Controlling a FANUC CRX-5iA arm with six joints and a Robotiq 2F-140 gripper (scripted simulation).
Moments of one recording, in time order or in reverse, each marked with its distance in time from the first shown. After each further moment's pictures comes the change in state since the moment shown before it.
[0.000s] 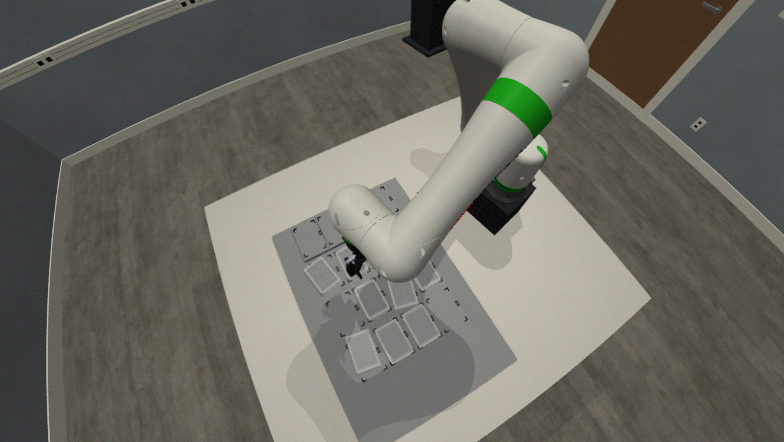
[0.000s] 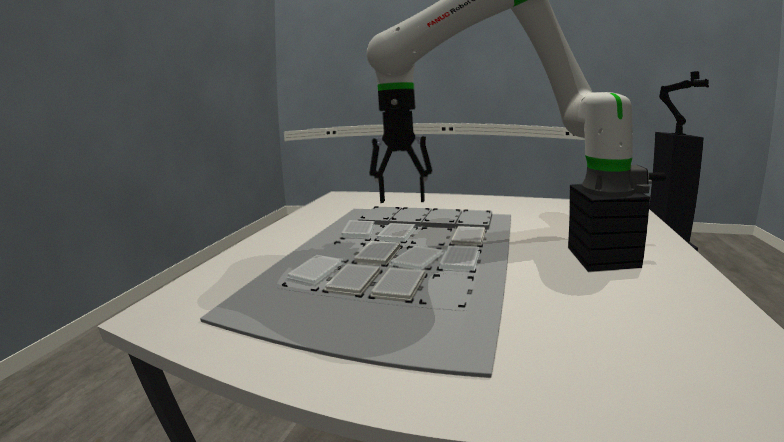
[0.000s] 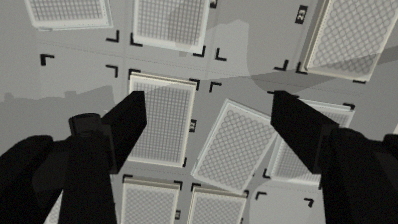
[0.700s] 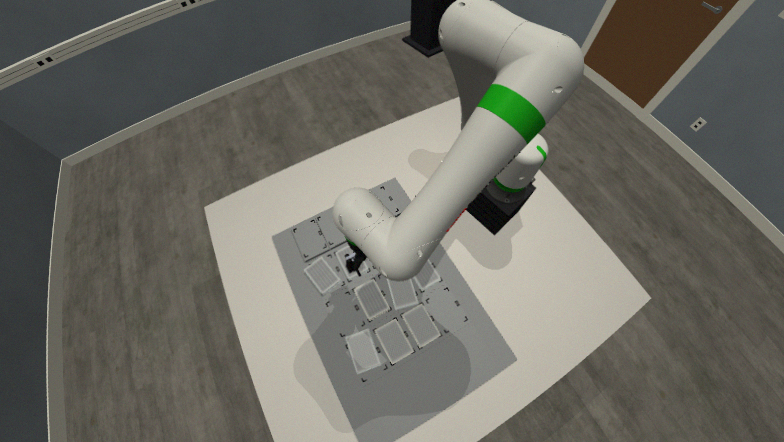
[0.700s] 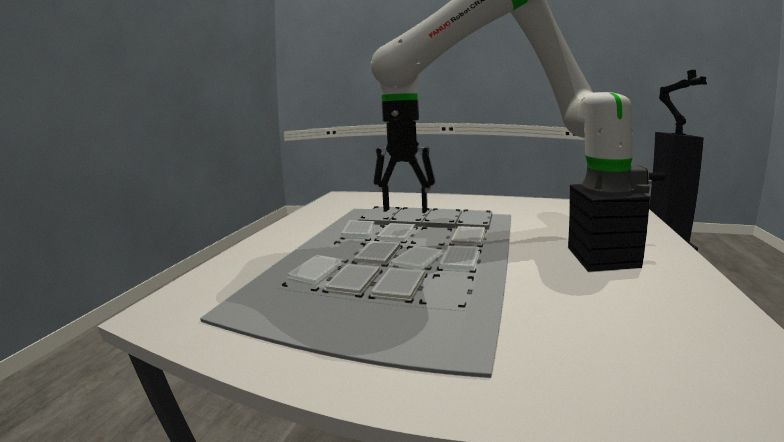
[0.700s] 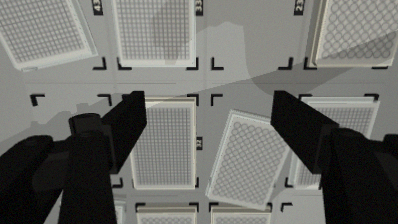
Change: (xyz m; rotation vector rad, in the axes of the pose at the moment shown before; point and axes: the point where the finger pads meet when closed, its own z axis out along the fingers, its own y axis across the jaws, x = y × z) arm 0.010 0.005 0.029 0.008 0.004 0.165
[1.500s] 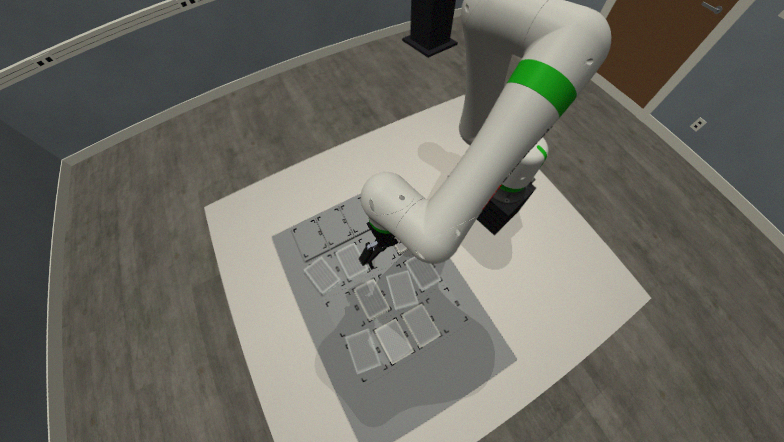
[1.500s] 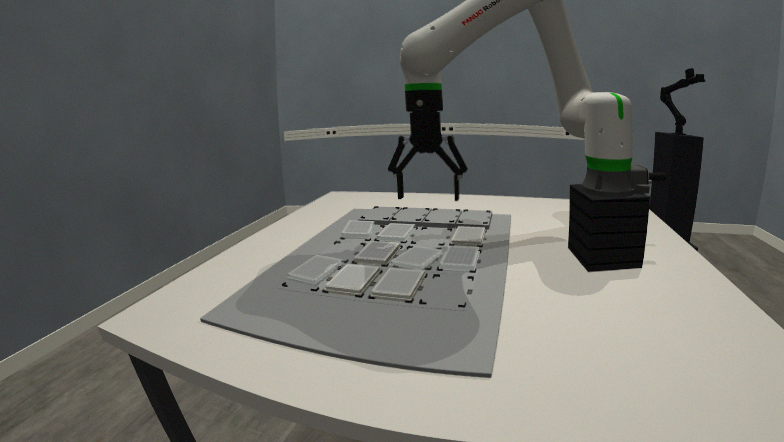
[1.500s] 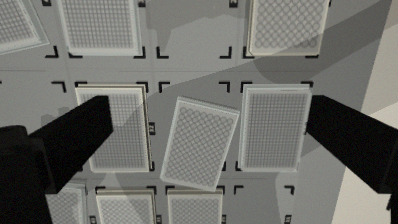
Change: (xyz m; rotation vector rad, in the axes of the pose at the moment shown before) arm -0.011 0.066 -0.024 -0.001 0.000 0.000
